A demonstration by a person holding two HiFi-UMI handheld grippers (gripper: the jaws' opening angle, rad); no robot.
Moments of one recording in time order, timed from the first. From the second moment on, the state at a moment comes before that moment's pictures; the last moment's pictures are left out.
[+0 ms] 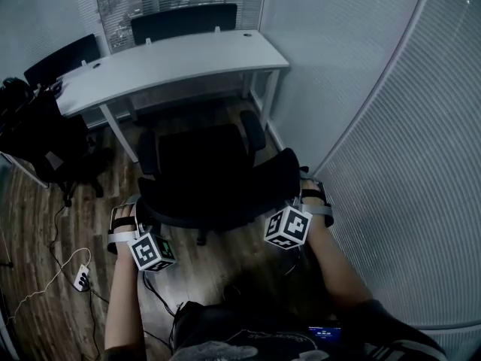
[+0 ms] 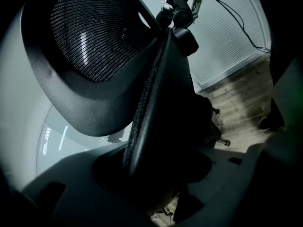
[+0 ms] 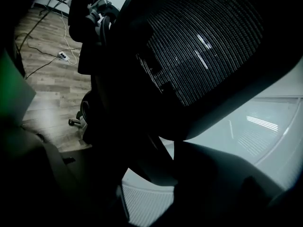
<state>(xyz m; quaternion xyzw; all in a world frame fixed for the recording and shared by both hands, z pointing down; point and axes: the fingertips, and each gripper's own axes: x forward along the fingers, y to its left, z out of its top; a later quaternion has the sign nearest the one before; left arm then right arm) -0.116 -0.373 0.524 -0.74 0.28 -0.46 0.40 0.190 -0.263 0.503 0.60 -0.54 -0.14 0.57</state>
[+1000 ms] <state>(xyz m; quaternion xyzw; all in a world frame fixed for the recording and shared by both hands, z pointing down) -0.055 -0.604 0.531 -0.74 0.27 -0.46 0.41 0.248 -0.484 0.511 0.61 -0.54 -0.13 0.56</state>
